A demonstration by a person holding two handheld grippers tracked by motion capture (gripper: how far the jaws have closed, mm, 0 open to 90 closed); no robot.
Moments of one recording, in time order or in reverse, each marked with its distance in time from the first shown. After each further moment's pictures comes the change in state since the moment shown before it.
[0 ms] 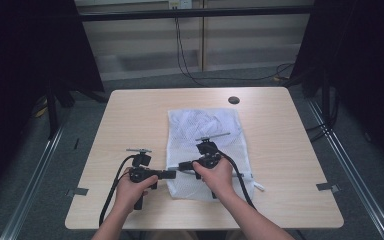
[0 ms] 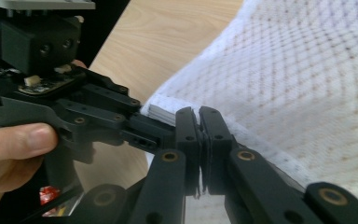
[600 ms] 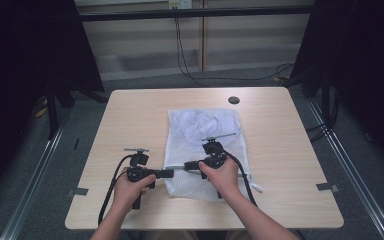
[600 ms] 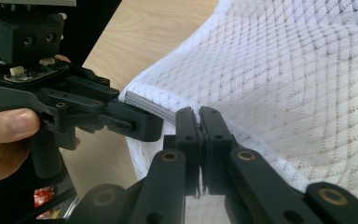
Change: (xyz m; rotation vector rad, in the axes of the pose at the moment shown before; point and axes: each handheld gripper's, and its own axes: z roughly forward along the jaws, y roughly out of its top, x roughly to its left) left arm 0.003 0.001 -0.005 -0.006 0.007 -0.006; right arm -0.011 -0.004 -0.010 -0.010 -0.017 -0.001
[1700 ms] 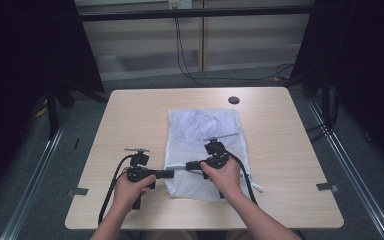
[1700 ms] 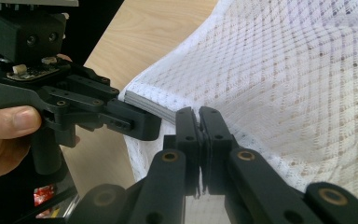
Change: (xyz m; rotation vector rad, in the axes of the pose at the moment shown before) left arm -0.001 0.000 0.000 0.007 -0.007 -0.001; right arm -0.002 -0.001 -0.004 -0.004 0.008 -0.004
